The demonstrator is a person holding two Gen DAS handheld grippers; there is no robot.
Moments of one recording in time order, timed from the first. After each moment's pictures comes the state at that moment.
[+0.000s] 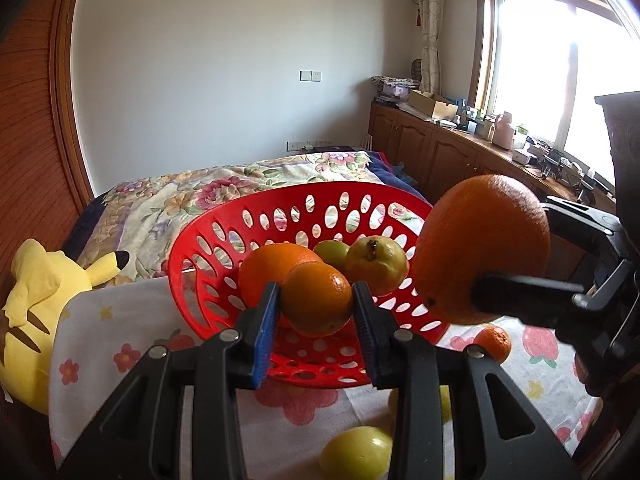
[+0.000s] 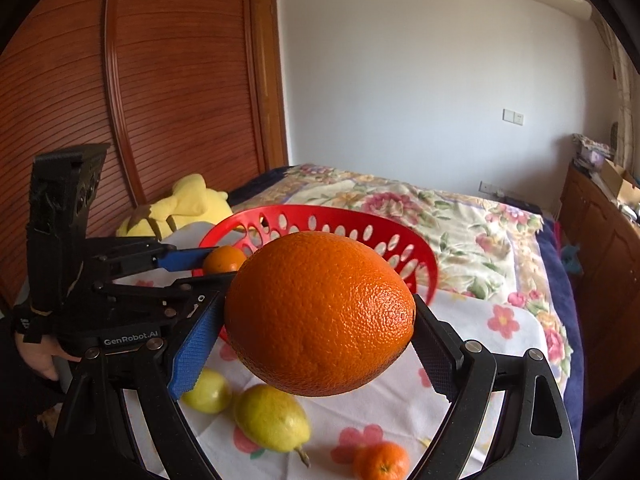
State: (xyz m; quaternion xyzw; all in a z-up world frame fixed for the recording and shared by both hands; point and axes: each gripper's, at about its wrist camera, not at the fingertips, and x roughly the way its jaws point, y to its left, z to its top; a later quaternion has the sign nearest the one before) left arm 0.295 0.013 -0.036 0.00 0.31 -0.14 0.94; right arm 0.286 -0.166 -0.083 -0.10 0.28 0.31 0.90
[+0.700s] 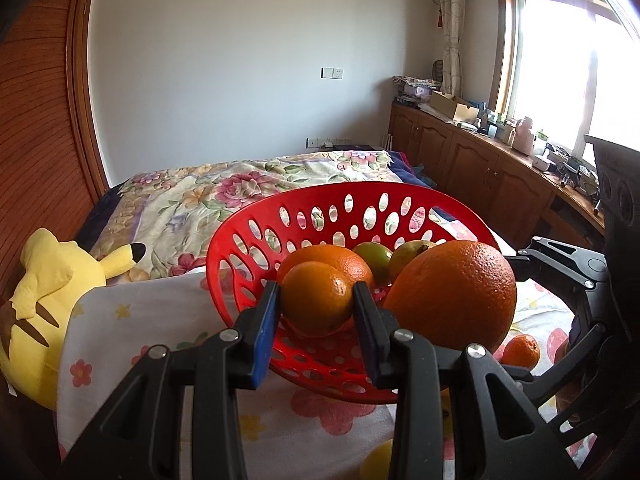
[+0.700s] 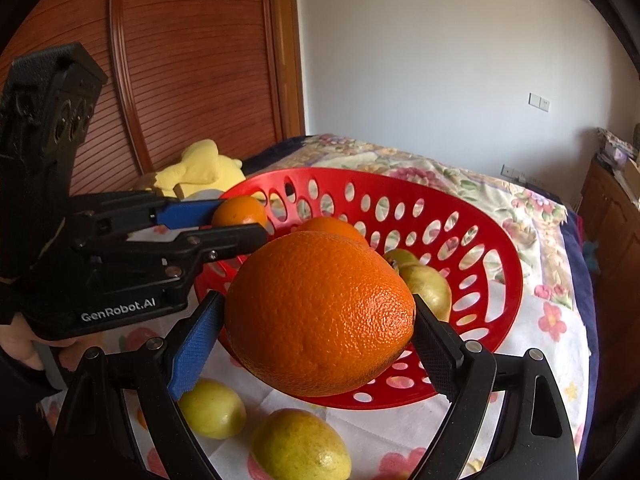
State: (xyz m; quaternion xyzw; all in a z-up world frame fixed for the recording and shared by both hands) left arm 0.314 0.035 -0.045 -0.01 0.32 -0.11 0.94; right arm 0.307 -0.117 -0.126 -0.13 0.33 0.33 0.88
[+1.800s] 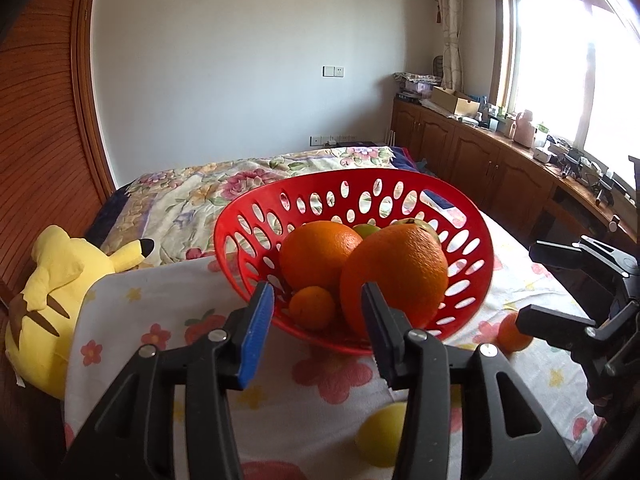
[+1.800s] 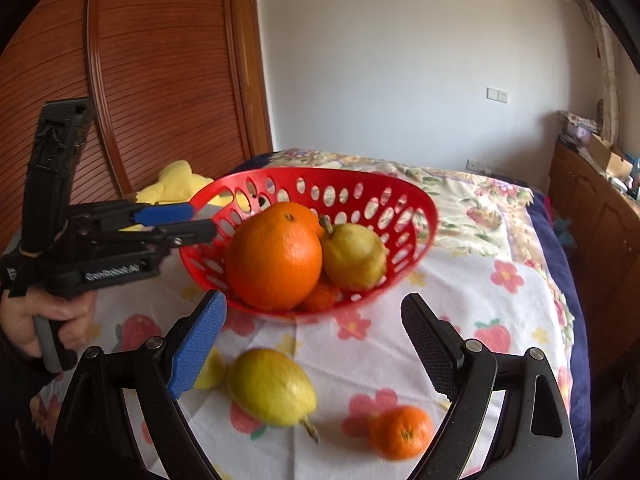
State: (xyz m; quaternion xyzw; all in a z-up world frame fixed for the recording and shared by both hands) left arm 0.280 0.033 -0.046 0.00 0.32 -0.10 0.94; right arm 0.263 -0.183 -0.117 -0.09 0.30 0.27 0.91
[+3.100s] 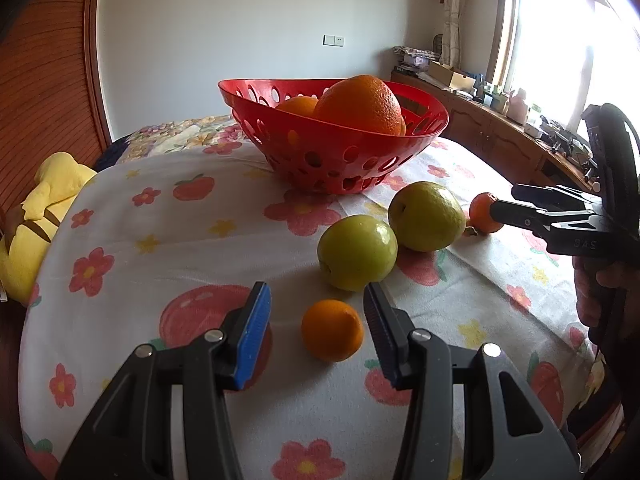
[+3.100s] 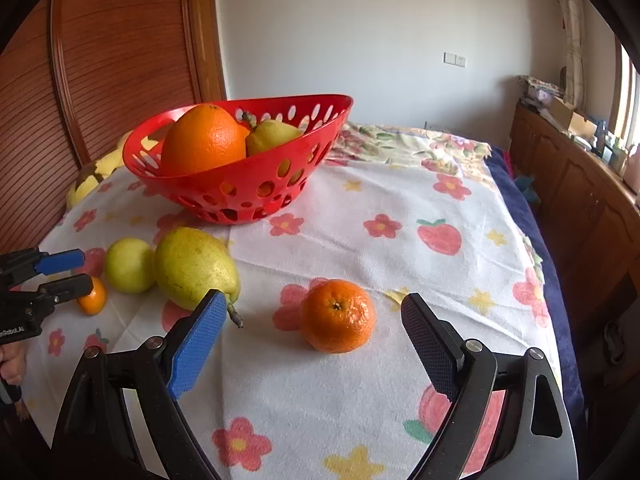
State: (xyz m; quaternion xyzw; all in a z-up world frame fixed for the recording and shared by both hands) left arm 0.178 0.028 -0.113 -0.02 0.37 -0.10 0.92; right arm 0.241 -0.233 -0.168 -0.09 0.35 0.20 0.91
